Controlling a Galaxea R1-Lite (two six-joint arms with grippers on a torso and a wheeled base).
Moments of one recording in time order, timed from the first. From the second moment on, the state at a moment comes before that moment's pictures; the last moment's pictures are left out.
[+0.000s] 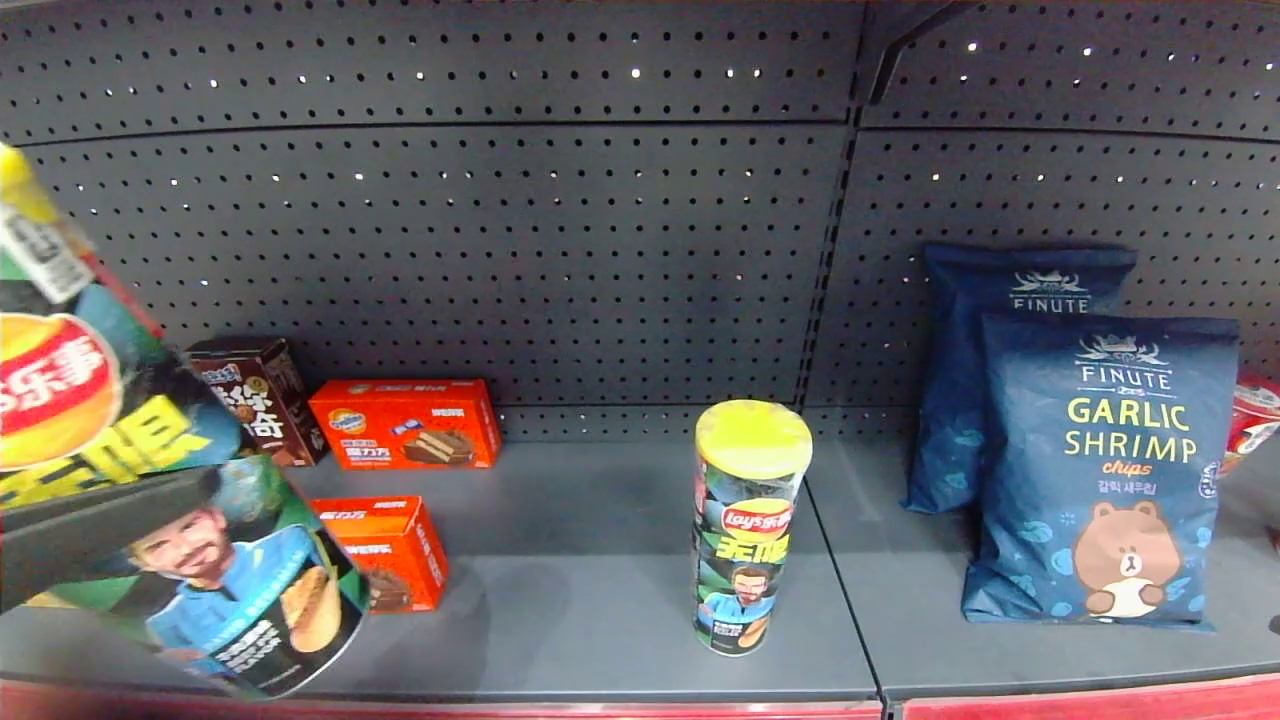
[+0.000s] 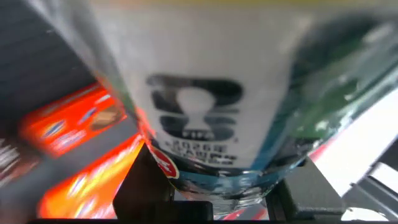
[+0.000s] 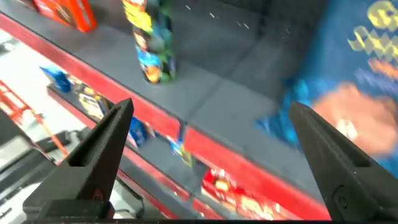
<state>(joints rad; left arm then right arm) -0.26 0.94 -0.83 0.09 -0.44 0.10 0.55 0.55 -0.33 -0.07 0.04 -0.04</state>
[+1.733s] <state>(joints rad) -0.44 1.96 -1.25 -0.40 -0.56 0.15 0.24 0.11 -0.37 0.34 0.02 -0.03</state>
